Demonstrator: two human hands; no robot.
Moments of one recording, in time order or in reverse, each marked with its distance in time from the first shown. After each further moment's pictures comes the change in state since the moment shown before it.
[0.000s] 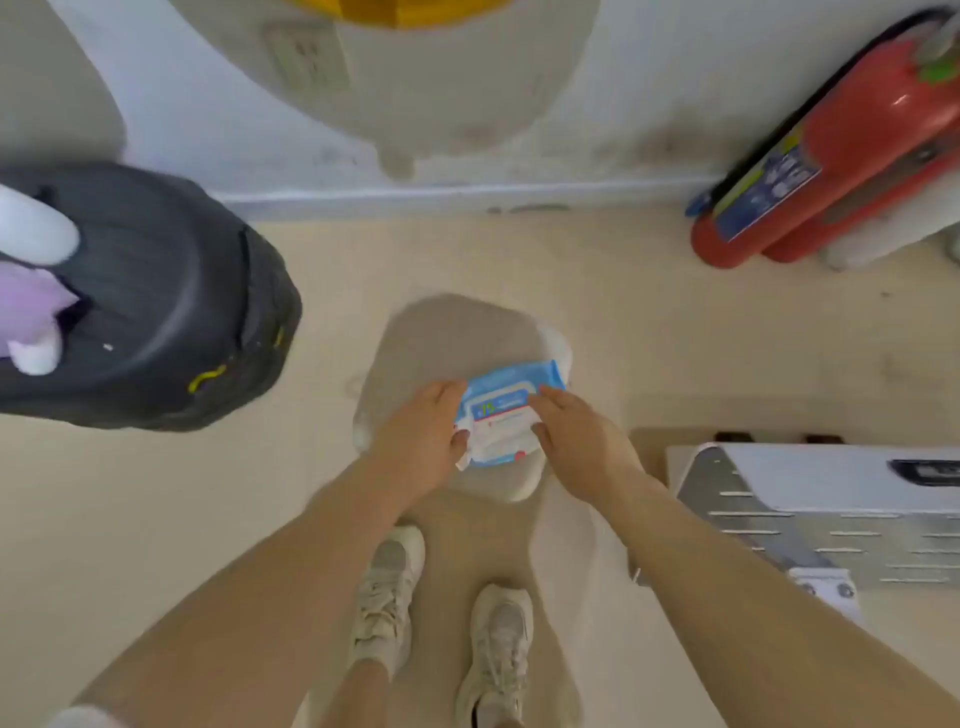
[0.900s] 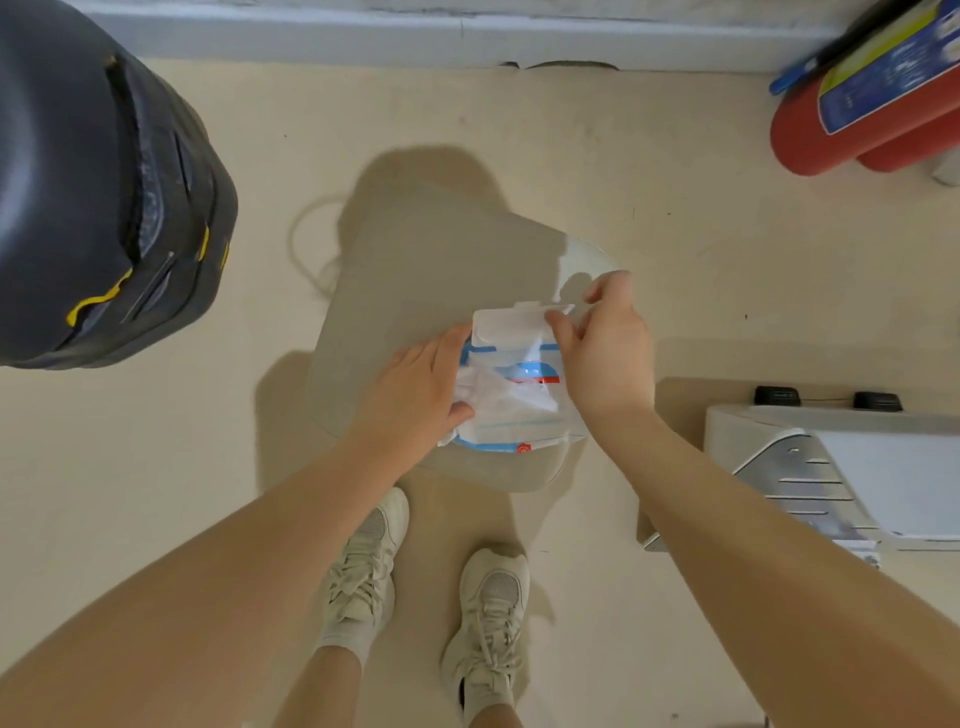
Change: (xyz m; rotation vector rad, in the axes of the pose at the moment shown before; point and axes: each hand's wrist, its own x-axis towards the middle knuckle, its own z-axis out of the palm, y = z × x) left_hand 0.069 -0.057 0.065 0.015 0.091 0.062; right_hand 0.102 0.018 0.042 0.479 0.467 0.349
